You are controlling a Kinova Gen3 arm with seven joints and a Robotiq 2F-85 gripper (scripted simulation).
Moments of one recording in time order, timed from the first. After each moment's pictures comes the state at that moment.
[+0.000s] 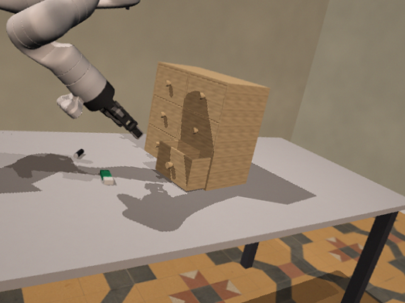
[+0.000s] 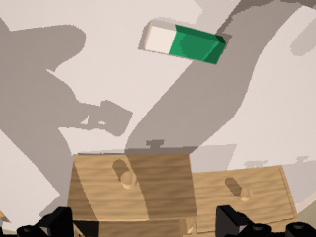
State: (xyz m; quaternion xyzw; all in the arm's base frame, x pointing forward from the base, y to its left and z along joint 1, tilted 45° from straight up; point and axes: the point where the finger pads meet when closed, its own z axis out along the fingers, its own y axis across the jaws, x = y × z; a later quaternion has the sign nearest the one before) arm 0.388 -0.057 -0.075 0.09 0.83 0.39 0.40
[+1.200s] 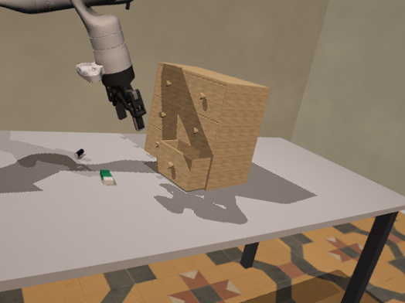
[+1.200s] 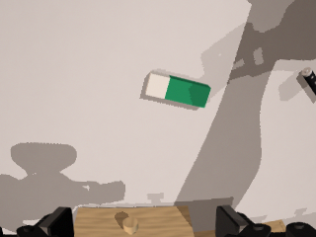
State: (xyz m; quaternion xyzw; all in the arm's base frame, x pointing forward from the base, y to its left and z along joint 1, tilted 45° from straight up) arm 0.390 -0.069 -0.062 0.01 0.89 0.39 0.22
